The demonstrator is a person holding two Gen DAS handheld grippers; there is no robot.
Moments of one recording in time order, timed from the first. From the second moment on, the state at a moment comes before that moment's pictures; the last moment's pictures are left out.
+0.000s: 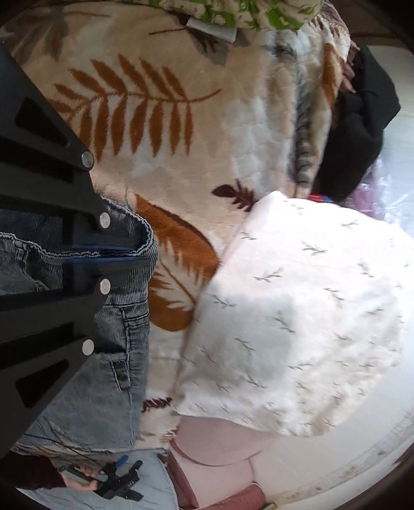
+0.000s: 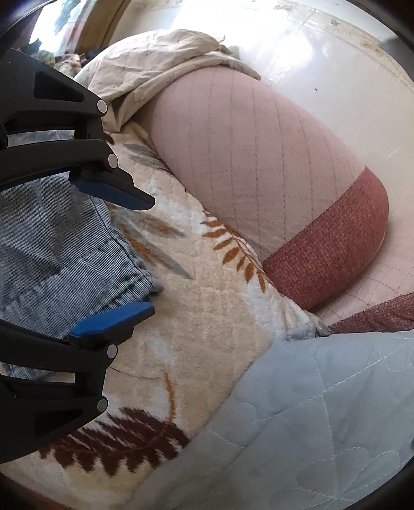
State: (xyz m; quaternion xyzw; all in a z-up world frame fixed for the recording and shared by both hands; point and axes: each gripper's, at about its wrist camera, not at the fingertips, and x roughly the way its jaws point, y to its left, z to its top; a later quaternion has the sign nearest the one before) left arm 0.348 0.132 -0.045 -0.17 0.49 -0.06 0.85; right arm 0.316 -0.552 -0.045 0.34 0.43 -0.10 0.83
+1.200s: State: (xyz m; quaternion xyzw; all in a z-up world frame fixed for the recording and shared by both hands) left arm 0.240 0.141 0.026 -0.21 0.43 -0.09 0.87; right arm 0.196 -0.511 0.037 0.25 0.35 -0.12 0.89
